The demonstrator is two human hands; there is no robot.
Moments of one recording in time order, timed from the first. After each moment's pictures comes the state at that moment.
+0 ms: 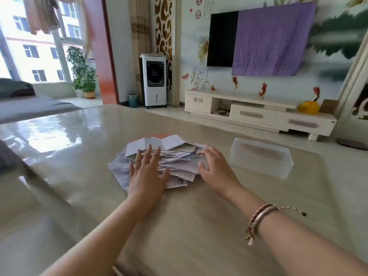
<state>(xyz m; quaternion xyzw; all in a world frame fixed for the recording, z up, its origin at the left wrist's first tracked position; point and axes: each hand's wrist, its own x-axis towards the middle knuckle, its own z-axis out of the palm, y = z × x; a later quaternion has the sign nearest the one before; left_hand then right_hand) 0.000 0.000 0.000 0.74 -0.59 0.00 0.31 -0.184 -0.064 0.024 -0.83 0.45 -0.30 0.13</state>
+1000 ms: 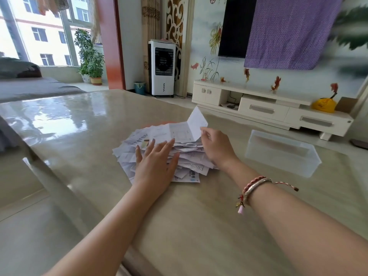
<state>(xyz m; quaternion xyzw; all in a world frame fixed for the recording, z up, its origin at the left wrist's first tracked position) 0.012 -0.012 -0.011 0.71 -0.62 0.03 0.33 -0.133 -0.098 0.036 -0.78 0.48 -0.37 0.18</state>
